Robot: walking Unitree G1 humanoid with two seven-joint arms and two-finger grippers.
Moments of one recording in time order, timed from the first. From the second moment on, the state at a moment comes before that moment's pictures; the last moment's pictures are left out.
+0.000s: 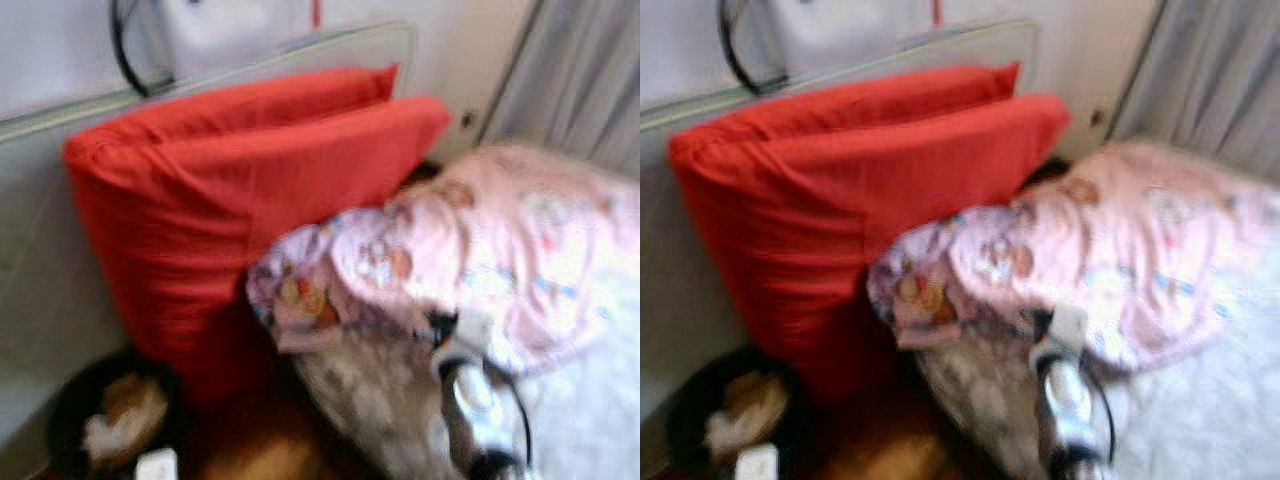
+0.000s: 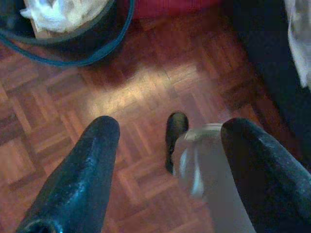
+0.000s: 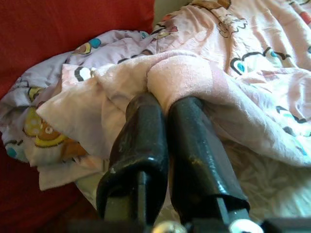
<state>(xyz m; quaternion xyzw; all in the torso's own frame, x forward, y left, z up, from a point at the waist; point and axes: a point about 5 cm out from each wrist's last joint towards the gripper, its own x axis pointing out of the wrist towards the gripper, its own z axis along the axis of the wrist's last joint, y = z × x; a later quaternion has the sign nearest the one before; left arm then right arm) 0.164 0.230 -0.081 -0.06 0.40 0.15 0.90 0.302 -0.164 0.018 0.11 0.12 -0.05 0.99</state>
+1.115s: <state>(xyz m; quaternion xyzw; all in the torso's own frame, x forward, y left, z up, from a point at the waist) 0.155 0.222 -0.087 -0.06 0.42 0.14 0.90 0.307 -0.166 0.033 0.08 0.07 -0.04 0.99</state>
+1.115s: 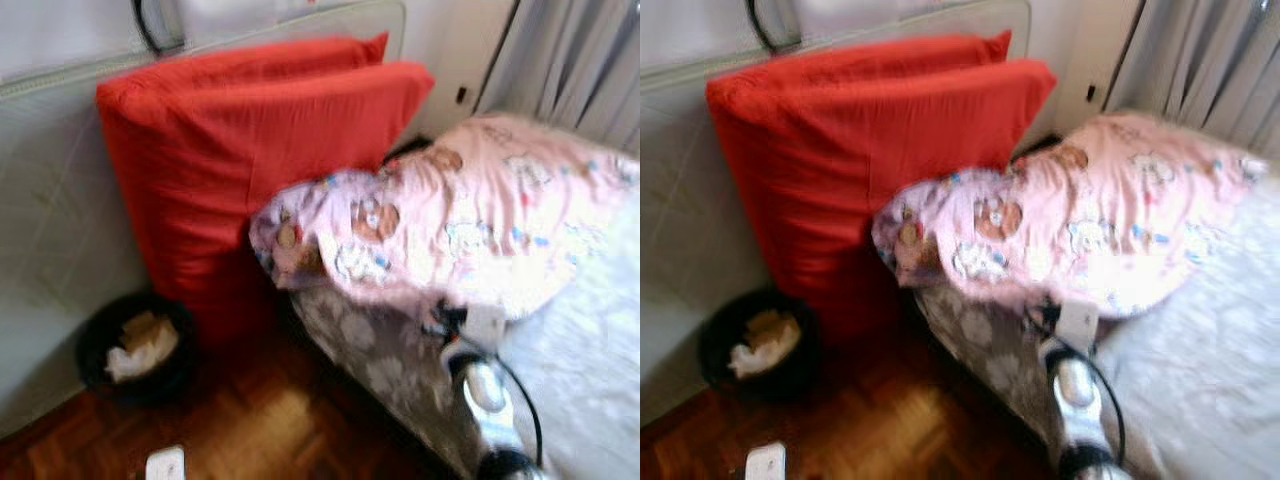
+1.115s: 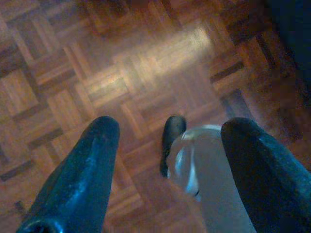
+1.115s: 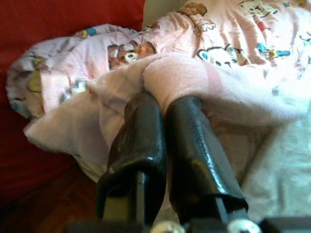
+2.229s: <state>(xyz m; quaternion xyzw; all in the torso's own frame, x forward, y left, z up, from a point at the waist) 0.158 0.222 -0.086 -0.05 0.42 0.12 0.90 0.267 -0.196 -0.026 0.07 0.29 -0.12 0.95</state>
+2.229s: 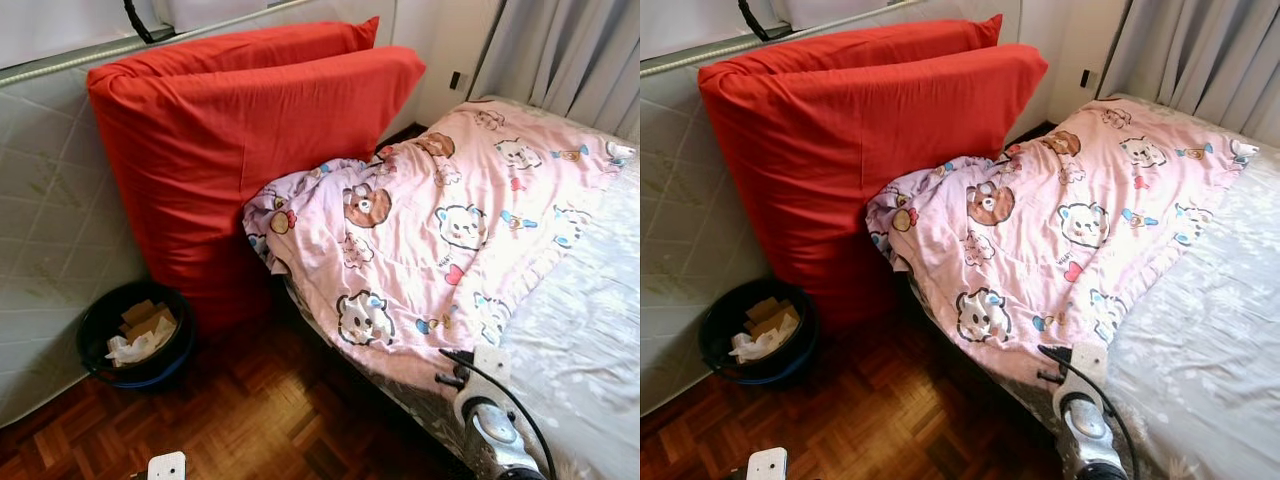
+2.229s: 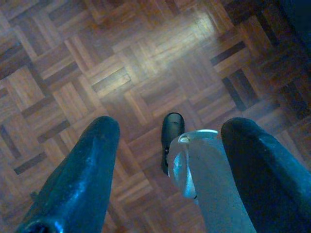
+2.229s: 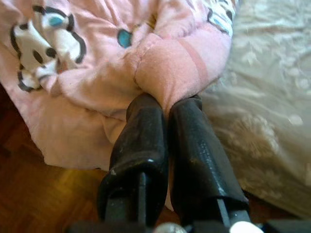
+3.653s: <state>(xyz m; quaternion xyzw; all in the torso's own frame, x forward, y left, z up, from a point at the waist) 0.158 0.222 -0.086 -0.04 0.42 0.10 0.90 0.246 -0.185 -0.045 0.09 0.34 -0.09 0.93</state>
